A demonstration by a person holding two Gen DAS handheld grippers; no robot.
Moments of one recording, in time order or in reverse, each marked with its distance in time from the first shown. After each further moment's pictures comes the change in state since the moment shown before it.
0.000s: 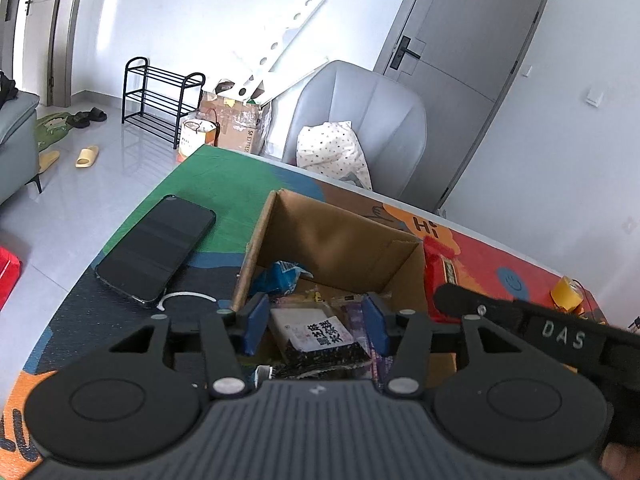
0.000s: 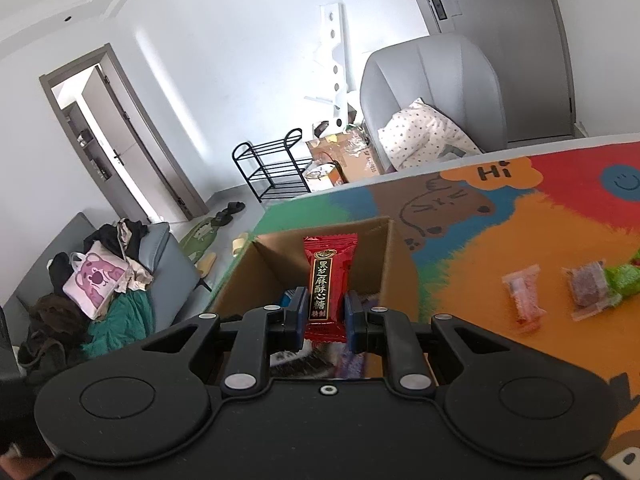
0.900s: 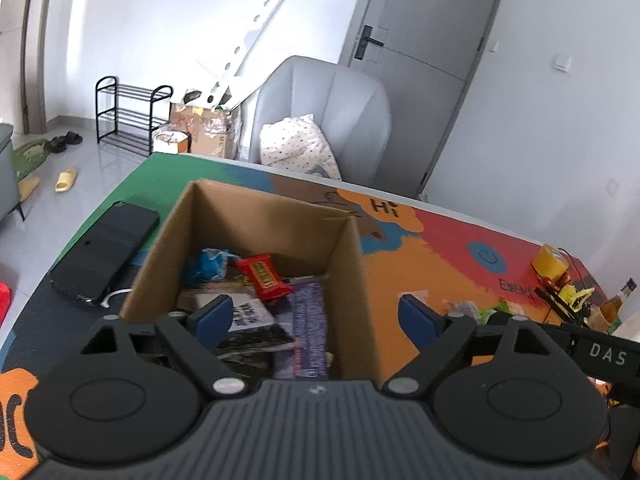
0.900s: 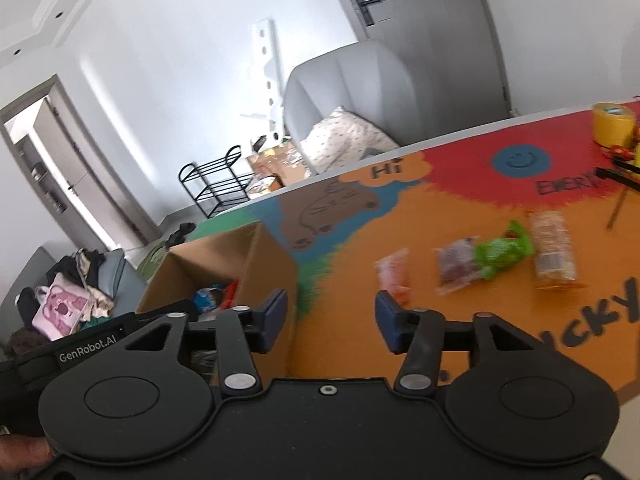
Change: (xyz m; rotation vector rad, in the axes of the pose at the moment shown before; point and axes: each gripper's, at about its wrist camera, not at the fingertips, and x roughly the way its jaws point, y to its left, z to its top) left arm 0.003 -0.063 -0.024 0.119 -0.003 -0.035; right arm -0.072 -0.082 -0.019 0.116 -0.045 -0.171
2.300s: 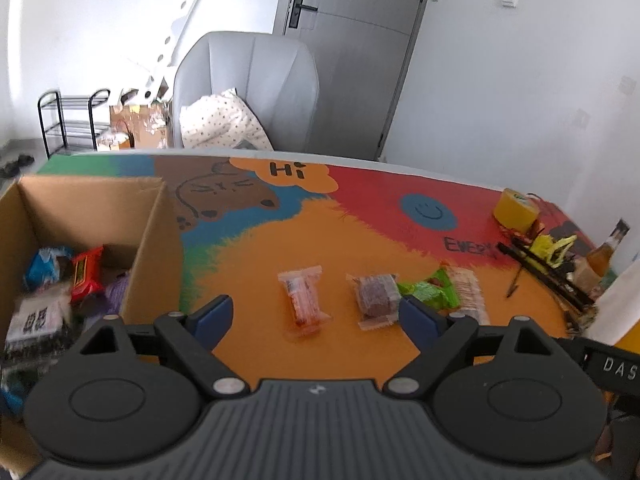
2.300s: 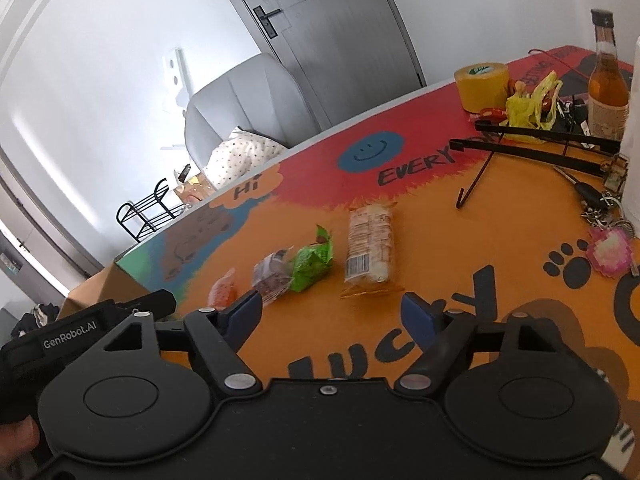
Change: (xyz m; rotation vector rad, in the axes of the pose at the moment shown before) left arm 0.083 -0.118 -0.021 0.140 0.070 -0.063; right arm 0.000 -0.138 -0.001 0.170 -0.017 -0.128
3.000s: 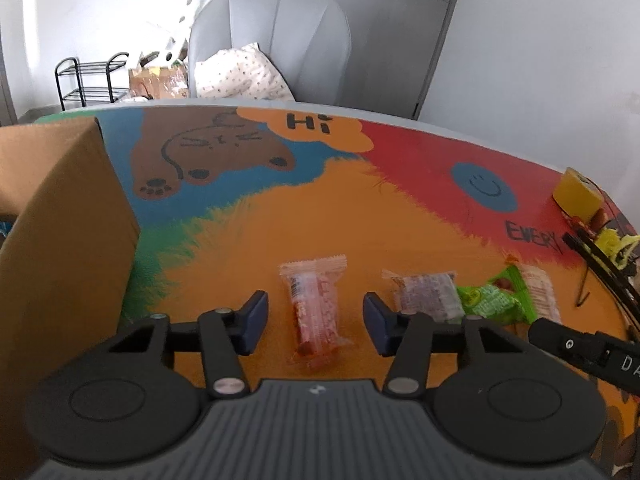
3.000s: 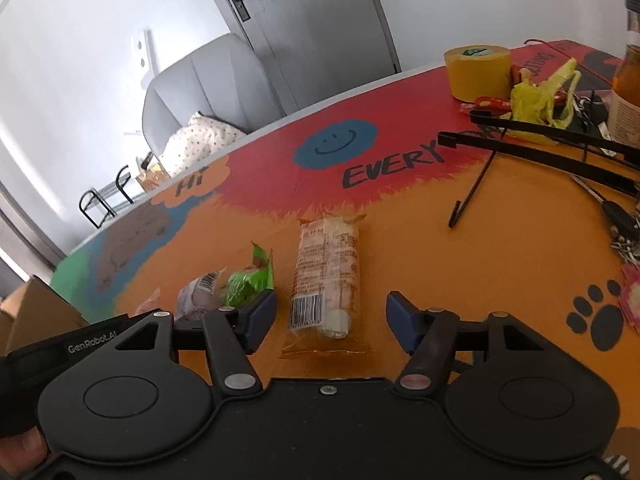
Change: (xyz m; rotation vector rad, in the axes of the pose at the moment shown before) left arm 0.089 -0.002 -0.001 -0.040 0.093 0.103; right arm 0.067 -0.011 0.015 -0.048 0.034 -0.112
